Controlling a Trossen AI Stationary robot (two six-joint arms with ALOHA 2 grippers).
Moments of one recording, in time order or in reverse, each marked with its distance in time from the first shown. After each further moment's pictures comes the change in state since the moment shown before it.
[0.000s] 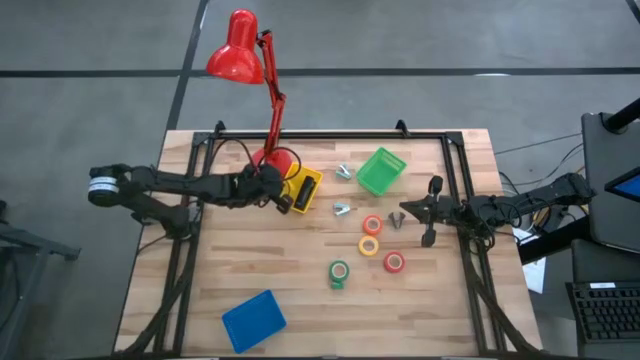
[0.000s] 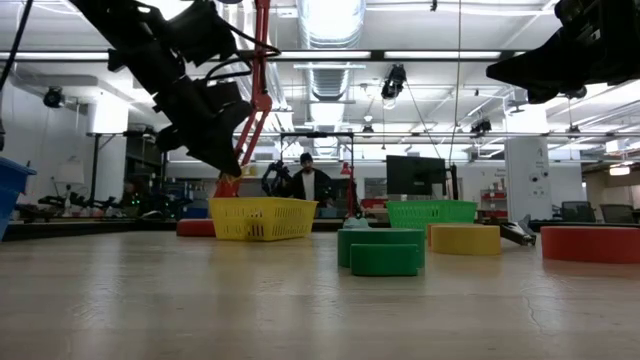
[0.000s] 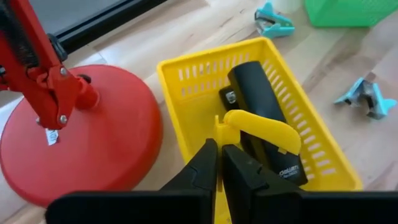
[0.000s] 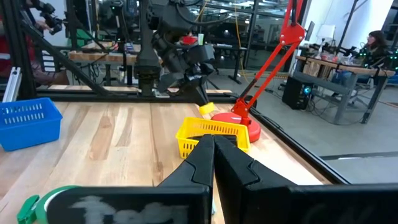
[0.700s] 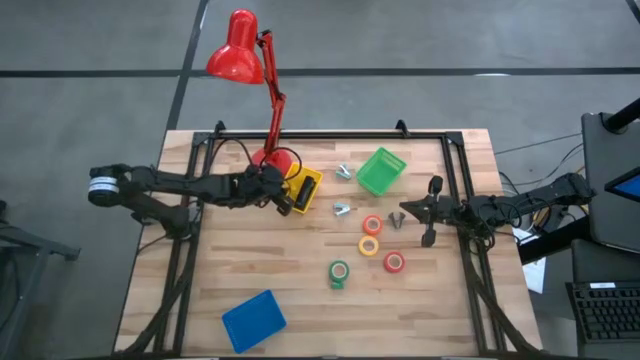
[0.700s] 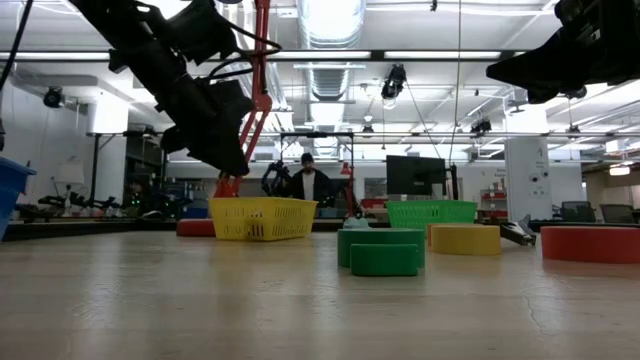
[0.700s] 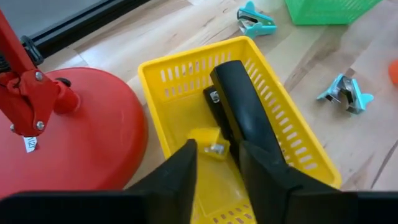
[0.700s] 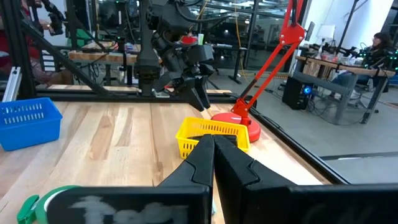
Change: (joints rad) left arm -0.002 0.000 -0.002 0.022 0.047 0.024; right arm 0.000 0.000 0.000 0.000 0.000 -0.001
